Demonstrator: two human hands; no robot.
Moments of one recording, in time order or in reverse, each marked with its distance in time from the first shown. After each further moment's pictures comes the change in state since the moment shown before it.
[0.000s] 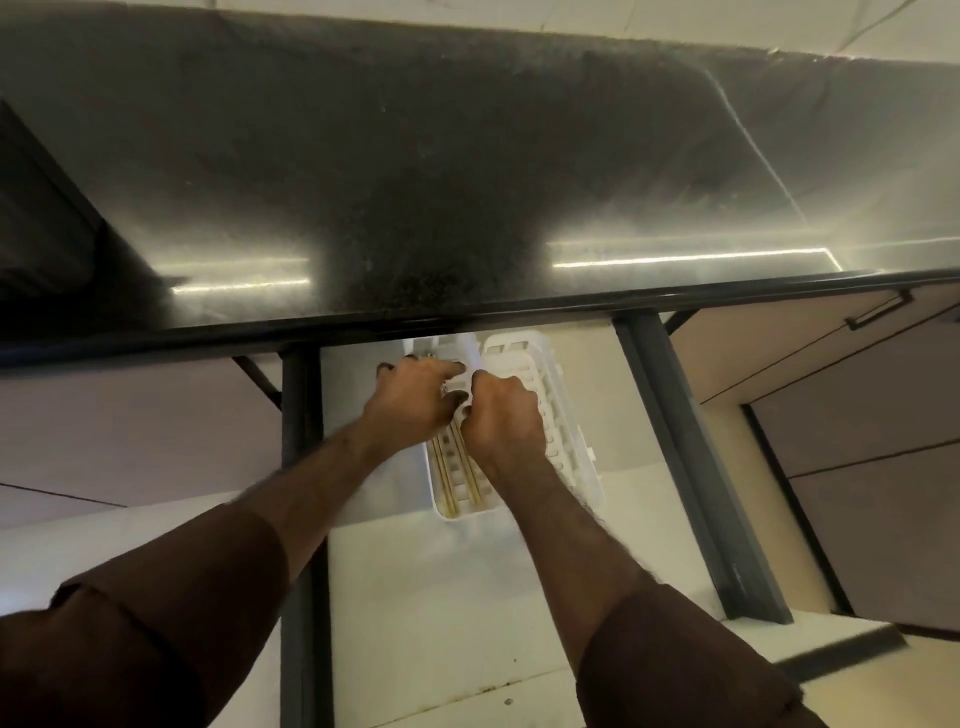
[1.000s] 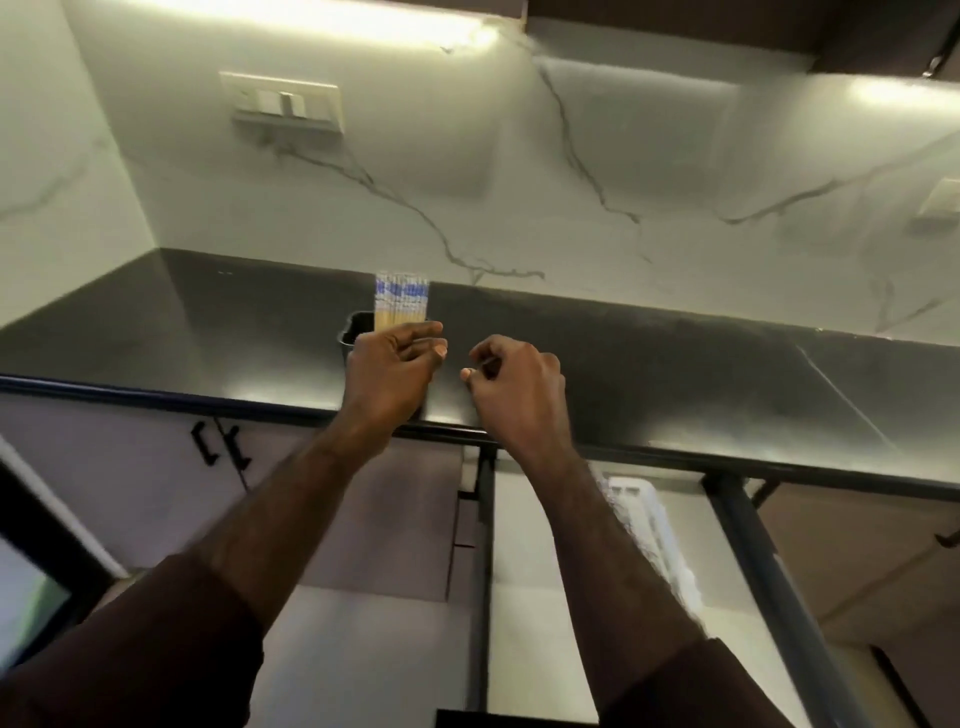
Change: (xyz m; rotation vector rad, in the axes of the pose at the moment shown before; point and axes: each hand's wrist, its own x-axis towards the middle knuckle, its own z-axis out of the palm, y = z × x) left_hand -0.298 -0.030 -0.279 -0.816 0.814 0.006; right_hand -0.222 -0.233 -0.155 0.410 0.369 -0.579
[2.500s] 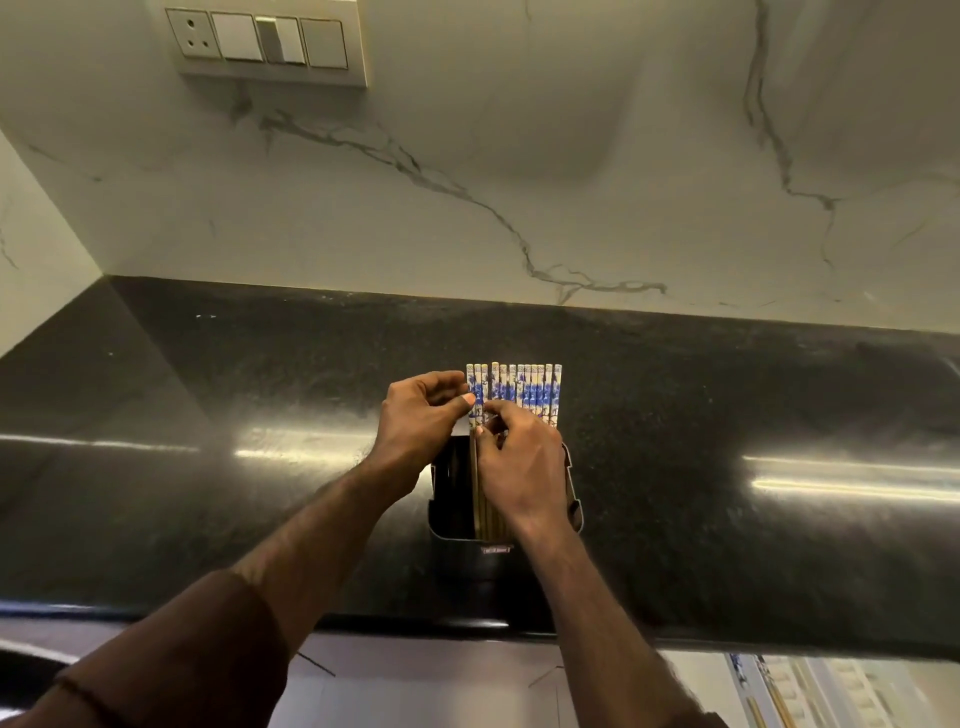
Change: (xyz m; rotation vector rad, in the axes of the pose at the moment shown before) left_hand 0.356 -0.198 -0.043 -0.051 -0.156 -0.311; right_hand 0.276 0.019 0.283 0.020 -0.006 0.196
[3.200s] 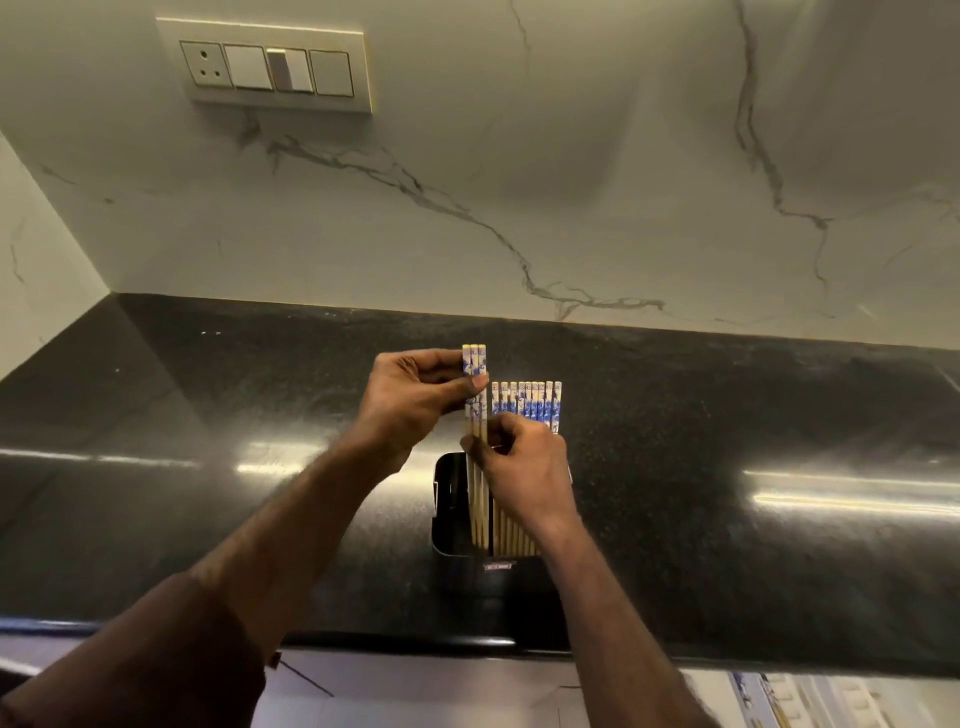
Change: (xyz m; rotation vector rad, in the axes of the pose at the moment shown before) left_hand -0.009 0.056 -0.020 -0.210 -0.177 0.101; right_hand 0.008 -0.004 -0.016 0.206 -0.182 0.068
